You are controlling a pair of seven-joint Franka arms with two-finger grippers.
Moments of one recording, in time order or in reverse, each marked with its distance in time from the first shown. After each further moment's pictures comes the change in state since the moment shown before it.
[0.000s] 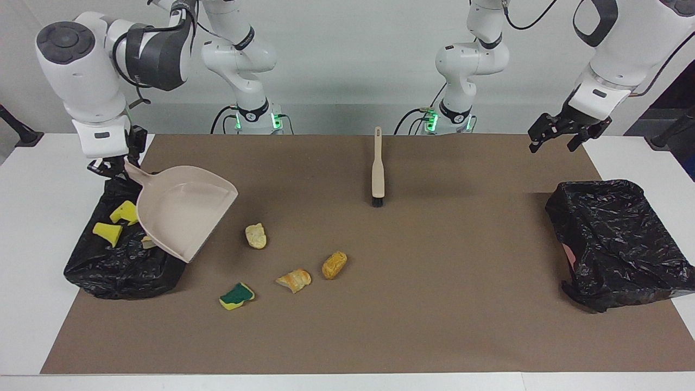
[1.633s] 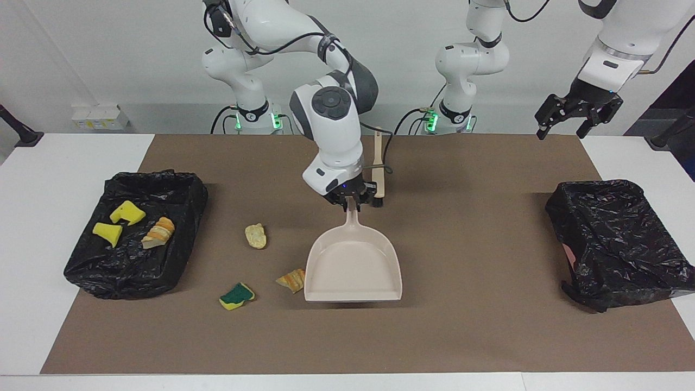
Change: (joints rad) left arm 0.000 -0.048 0.001 0.022 -0.003 -0.002 0.000; right arm 0.585 0.379 0.055 0.204 0.385 0.348 1.733
